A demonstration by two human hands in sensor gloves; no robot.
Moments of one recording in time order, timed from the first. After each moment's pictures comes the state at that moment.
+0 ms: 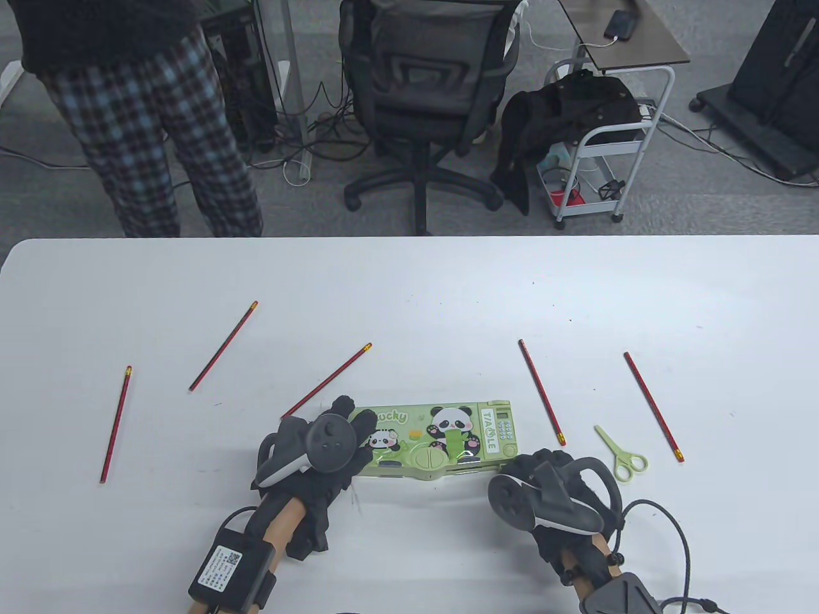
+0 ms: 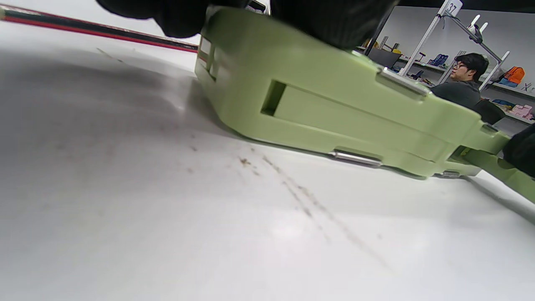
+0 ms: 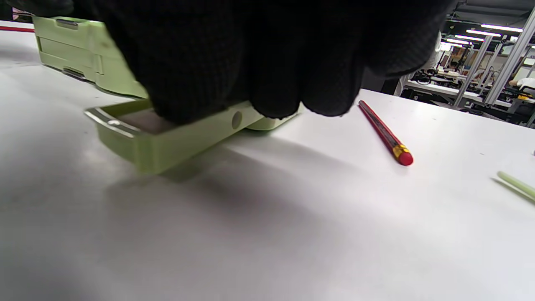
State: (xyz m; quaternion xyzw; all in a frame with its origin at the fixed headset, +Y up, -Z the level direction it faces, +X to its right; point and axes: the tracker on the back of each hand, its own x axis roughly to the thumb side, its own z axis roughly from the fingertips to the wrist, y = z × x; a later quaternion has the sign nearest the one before) left_hand -0.162 -0.746 -0.300 -0.15 -0.19 0.14 0.96; right_hand 0.133 -0.719 -0.242 -0.22 -0.04 -0.97 0.07
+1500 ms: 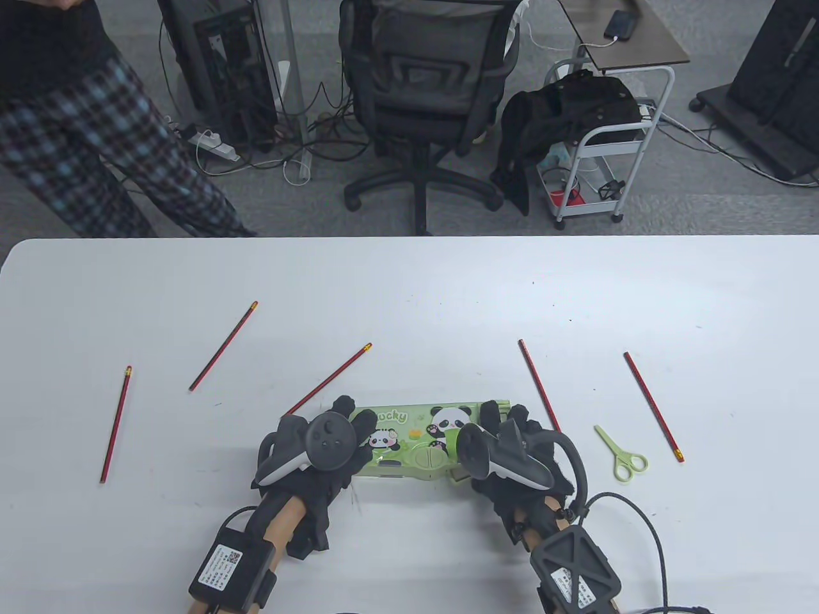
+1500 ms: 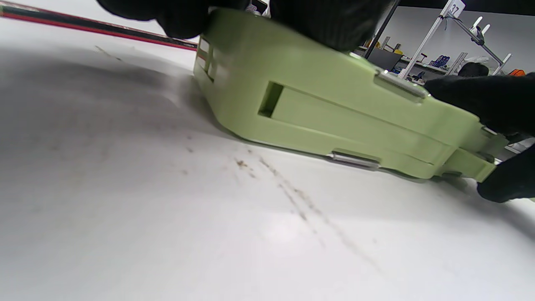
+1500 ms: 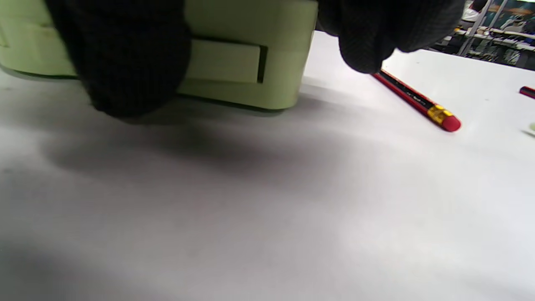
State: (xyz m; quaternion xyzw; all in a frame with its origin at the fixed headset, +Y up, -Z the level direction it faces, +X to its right) left_hand -0.161 -0.745 -0.301 -0.15 -0.19 0.15 0.96; right_hand 0.096 -0.736 -0.291 -0.10 -0.12 -0.99 0.06
